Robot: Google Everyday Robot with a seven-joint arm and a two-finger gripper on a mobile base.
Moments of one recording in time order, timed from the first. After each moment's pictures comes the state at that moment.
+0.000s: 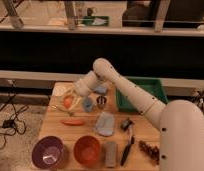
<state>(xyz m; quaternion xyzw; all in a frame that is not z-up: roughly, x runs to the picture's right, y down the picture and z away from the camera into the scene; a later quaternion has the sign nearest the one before) -0.174 0.057 0.736 -0.28 -0.56 -0.16 0.77</state>
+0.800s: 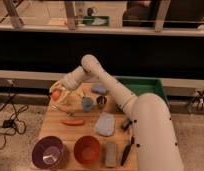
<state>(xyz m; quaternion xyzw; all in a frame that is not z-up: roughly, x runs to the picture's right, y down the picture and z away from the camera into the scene) -0.242 0.020 0.774 -0.24 -0.60 -0.18 0.74</state>
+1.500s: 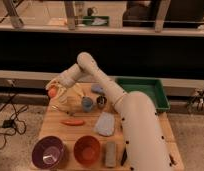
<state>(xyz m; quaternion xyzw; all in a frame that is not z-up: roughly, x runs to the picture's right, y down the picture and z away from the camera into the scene) -0.265 0.006 0.790 -0.23 -0.60 -0.20 0.74</state>
